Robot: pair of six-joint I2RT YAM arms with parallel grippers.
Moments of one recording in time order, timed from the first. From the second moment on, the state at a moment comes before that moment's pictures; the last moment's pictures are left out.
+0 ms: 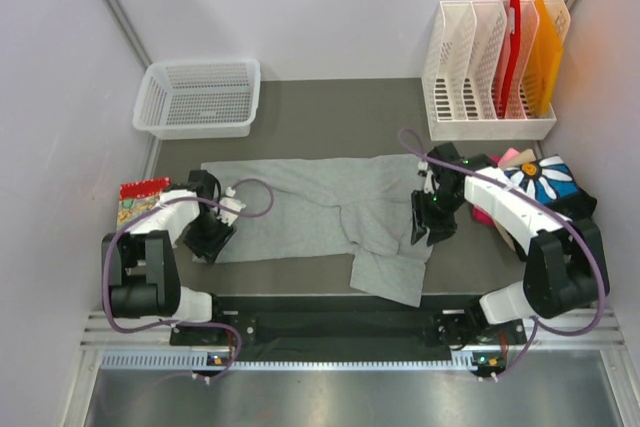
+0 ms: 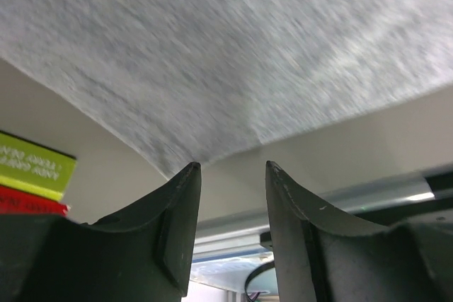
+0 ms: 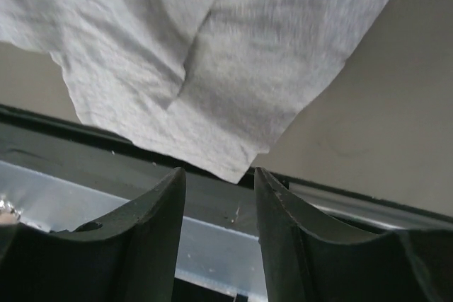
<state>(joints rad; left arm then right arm) 0.05 1.40 0.75 -0.91 -0.04 0.60 0.33 1.43 1.00 -1.02 -0.26 0.32</state>
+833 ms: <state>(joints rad) 0.05 1.41 0.71 -0.82 -0.03 0.61 0.37 1.47 0.84 -0.94 -0.24 0.37</state>
